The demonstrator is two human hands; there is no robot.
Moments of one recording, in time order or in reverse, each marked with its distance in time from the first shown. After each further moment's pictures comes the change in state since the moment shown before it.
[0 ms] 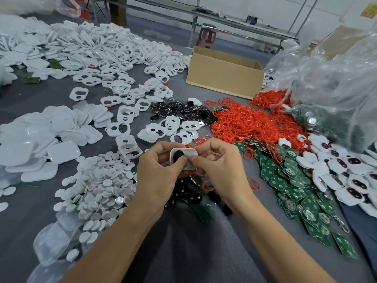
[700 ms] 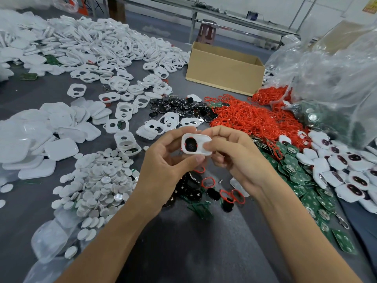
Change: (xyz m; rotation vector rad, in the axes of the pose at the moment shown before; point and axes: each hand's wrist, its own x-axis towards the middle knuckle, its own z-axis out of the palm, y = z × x) left_hand -0.005 0.013 0.001 -0.147 -0.324 0.076; right_hand 0.012 -0.013 -0.032 0.195 -0.217 0.138
